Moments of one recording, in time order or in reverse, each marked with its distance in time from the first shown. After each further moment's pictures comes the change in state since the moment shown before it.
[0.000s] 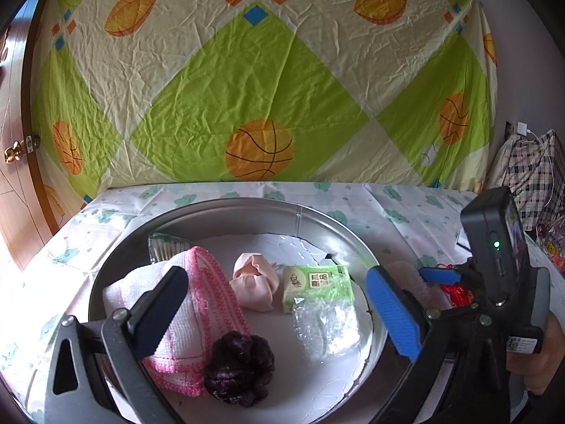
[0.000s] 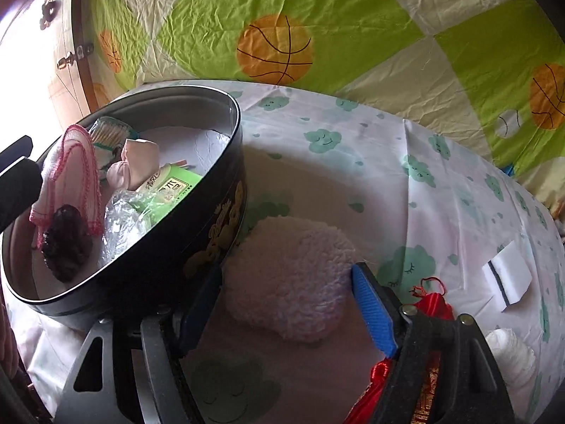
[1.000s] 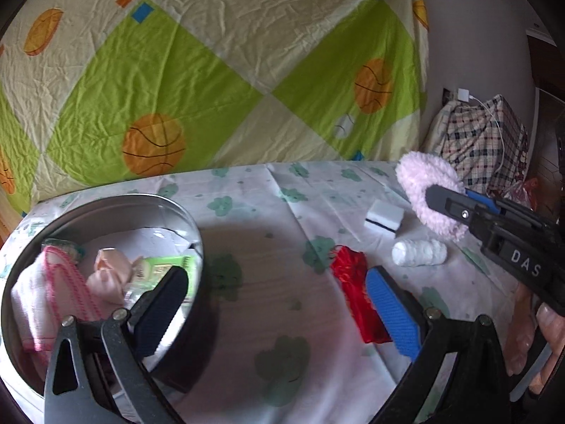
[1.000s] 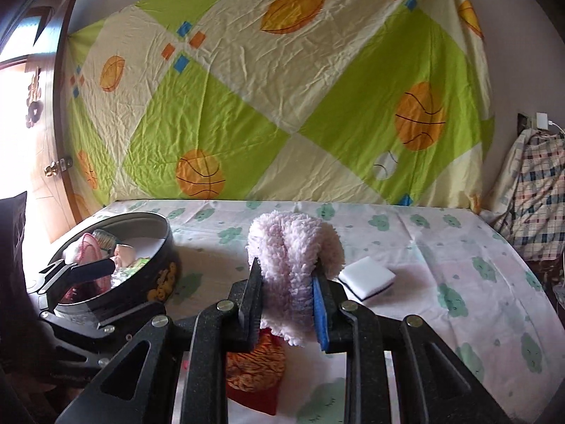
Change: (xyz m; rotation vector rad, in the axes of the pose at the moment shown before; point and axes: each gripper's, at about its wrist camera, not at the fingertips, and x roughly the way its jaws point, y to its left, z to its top) left arm 0.007 -0.116 -0.010 0.111 0.062 -0.219; right arm -0.153 -0.097 -0.063 0.227 -0.431 -0.136
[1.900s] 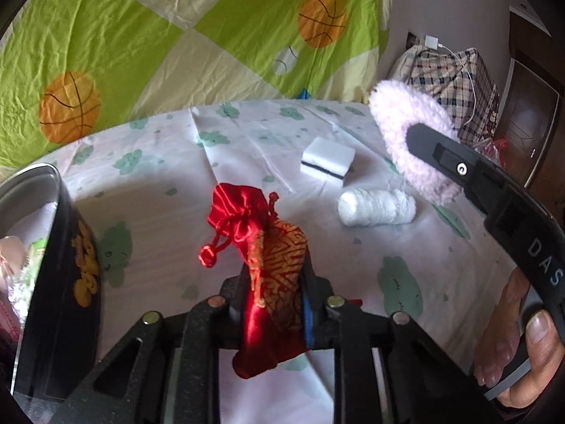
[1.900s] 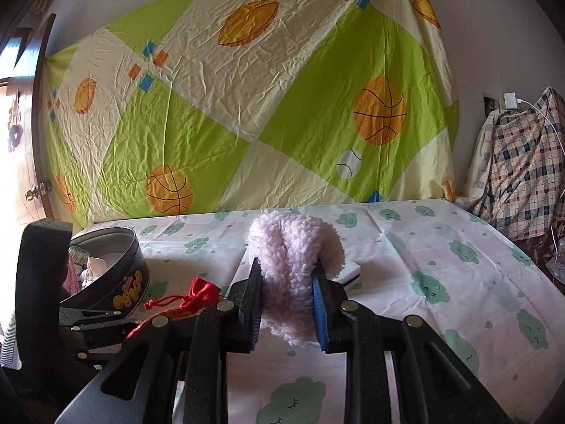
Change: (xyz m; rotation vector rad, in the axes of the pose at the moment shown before) left arm 0.062 -0.059 -0.012 0.065 0.234 -0.188; right arm -0.001 -0.031 -0.024 0.081 -0.083 -0.061
